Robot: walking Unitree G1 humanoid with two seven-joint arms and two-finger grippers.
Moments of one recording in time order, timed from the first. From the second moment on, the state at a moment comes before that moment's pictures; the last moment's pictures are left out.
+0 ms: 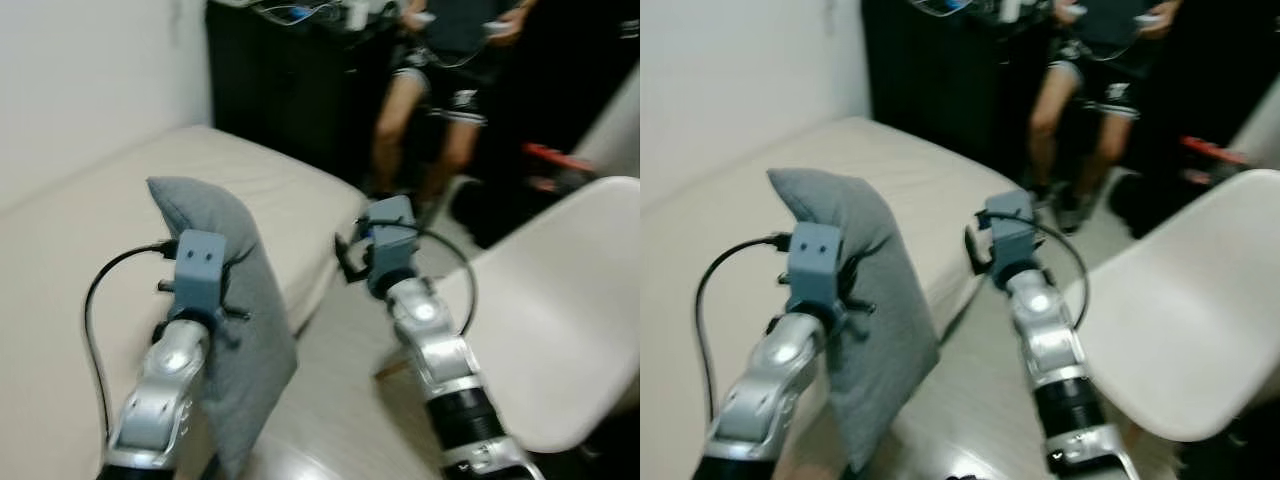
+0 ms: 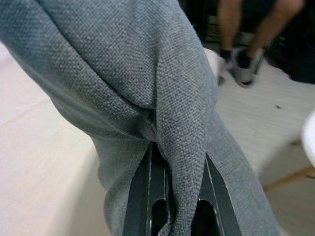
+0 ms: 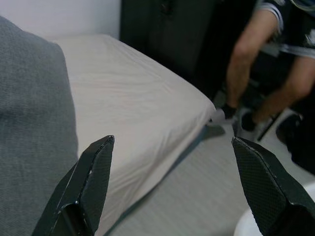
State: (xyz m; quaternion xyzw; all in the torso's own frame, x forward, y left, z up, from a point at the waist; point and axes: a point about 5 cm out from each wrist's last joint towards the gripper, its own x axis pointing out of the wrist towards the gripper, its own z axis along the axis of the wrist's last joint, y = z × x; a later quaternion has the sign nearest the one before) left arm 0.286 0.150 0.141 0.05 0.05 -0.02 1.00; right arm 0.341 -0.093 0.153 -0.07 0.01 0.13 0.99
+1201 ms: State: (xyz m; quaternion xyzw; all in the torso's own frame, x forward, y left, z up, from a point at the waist) left arm 0.286 0.152 0.142 0.04 0.05 -0.01 1.00; right arm 0.346 -0.100 0.156 -0.08 0.01 0.11 0.99
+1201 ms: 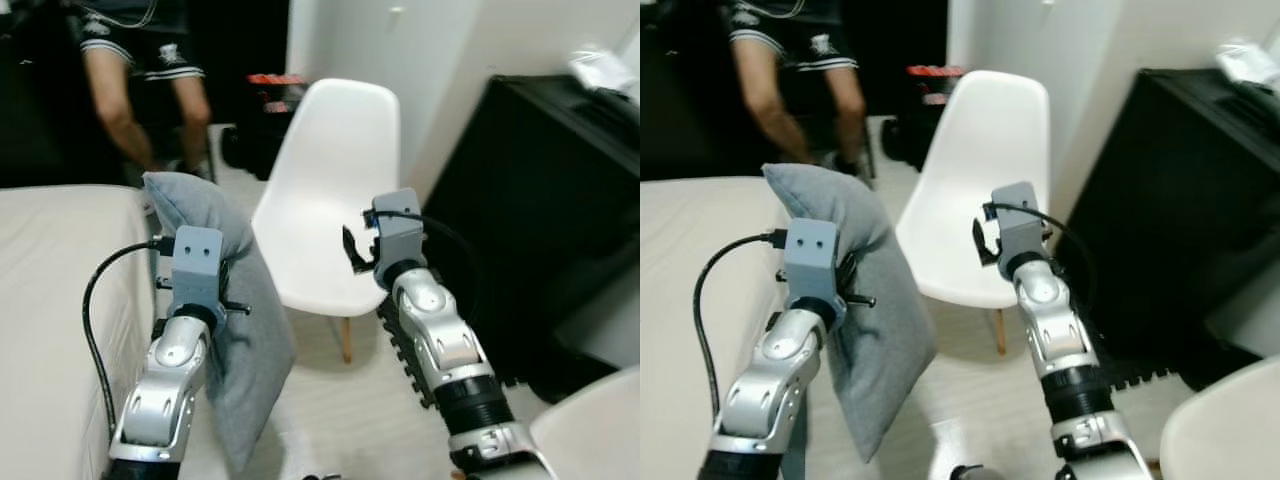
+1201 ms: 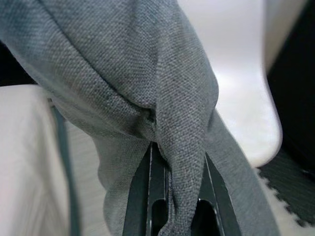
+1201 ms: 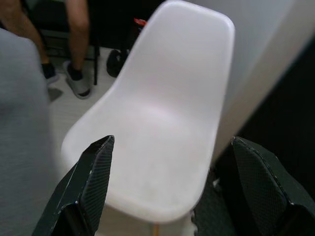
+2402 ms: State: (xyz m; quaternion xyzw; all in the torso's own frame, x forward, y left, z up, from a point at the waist) left arm 0.304 0.146 0.153 0.06 0.04 -0.05 1.00; right arm 0.349 -0.107 0.152 -0.06 0.02 0.07 1.00
